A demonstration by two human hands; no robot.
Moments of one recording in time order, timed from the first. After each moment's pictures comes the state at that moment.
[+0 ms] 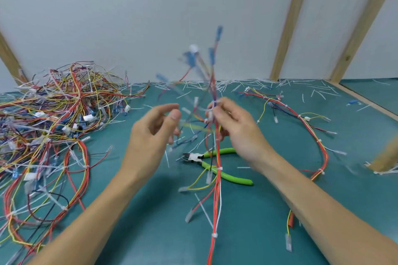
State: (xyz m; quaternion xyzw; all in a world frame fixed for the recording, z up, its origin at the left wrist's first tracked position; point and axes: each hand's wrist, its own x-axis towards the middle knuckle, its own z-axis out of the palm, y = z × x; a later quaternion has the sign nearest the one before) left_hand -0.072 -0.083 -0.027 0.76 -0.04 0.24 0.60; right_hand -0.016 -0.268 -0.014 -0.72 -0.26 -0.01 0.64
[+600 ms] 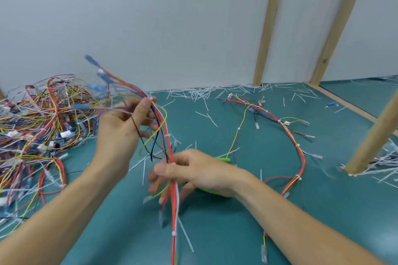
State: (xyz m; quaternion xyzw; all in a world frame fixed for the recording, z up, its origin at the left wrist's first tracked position) left_hand -0.047 -0.096 0.014 0.69 0.00 0.28 0.67; right_hand -0.037 -0.263 -0.024 -0.65 -0.30 0.38 0.58
